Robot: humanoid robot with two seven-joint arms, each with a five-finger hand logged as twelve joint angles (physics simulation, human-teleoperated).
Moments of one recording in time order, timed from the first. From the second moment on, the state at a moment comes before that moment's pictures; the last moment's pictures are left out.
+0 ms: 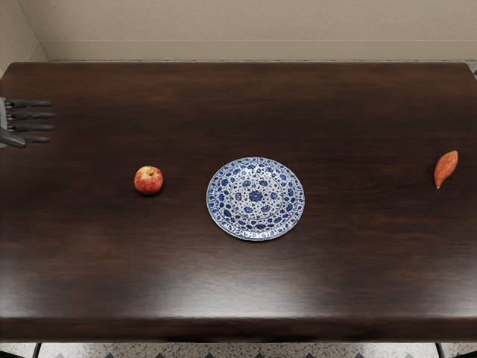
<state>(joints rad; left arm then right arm) -0.92 1.00 -0.55 -0.97 -0.17 -0.61 0.61 -0.05 0.00 -0.07 0.25 0.04 -0.01 0.07</state>
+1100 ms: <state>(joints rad) -1.17 0.58 -0.17 -1.45 0.92 -0.09 0.61 -0.05 0.00 -0.07 0.25 0.04 -0.01 0.07</state>
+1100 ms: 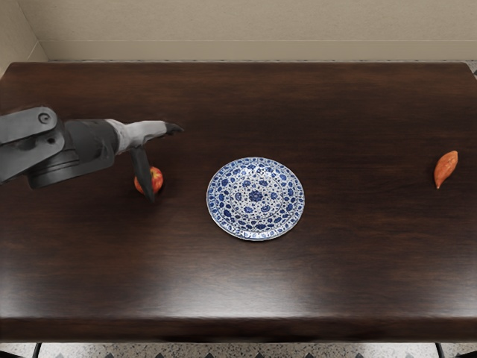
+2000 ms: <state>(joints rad) -1.17 0.52 0.00 -1.41 1.00 0.07 0.61 -0.05 0.00 -0.07 0.25 0.04 -0.01 0.07</state>
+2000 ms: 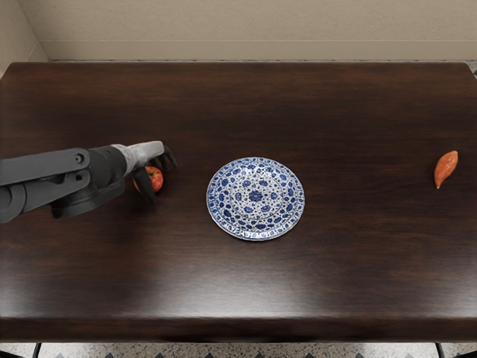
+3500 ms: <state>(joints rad) -1.18 0.51 -0.32 -1.39 0.63 0.04 0.61 -0.05 0.00 -0.07 0.24 0.04 -0.01 0.07</state>
